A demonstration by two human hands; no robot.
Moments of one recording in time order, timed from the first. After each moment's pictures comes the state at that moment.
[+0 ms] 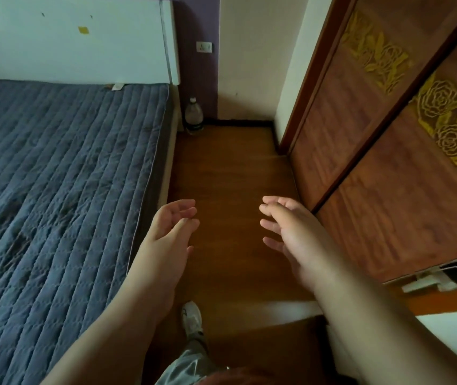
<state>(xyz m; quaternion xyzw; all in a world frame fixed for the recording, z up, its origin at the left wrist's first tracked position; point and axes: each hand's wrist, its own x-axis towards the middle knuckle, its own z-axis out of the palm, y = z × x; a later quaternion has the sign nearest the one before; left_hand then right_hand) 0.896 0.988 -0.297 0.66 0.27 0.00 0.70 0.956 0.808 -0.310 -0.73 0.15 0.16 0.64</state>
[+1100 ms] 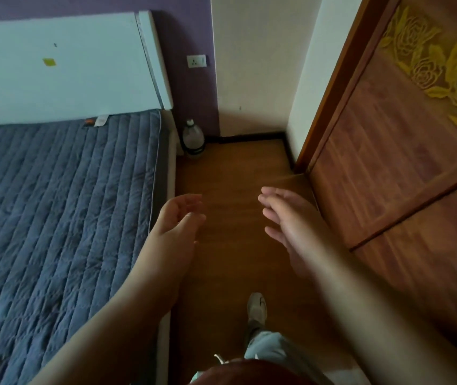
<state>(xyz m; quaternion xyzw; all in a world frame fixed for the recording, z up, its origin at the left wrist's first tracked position) 1.313 1.072 -0.305 0.71 0.25 -0.04 0.66 1.364 0.895 -0.327 -0.69 0.18 0.15 0.68</state>
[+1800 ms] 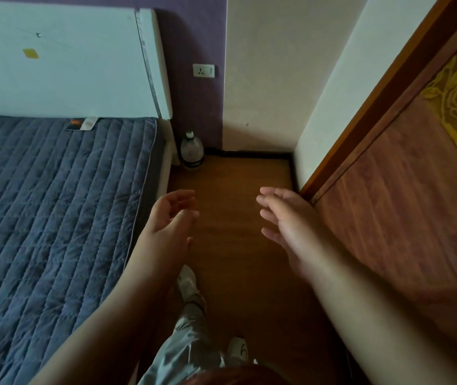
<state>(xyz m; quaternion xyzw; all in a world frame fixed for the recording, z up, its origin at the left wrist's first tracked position) 1.561 1.078 -0.318 0.68 0.28 0.00 0.68 1.627 0.902 -0.330 -0.72 0.17 0.19 0.64</state>
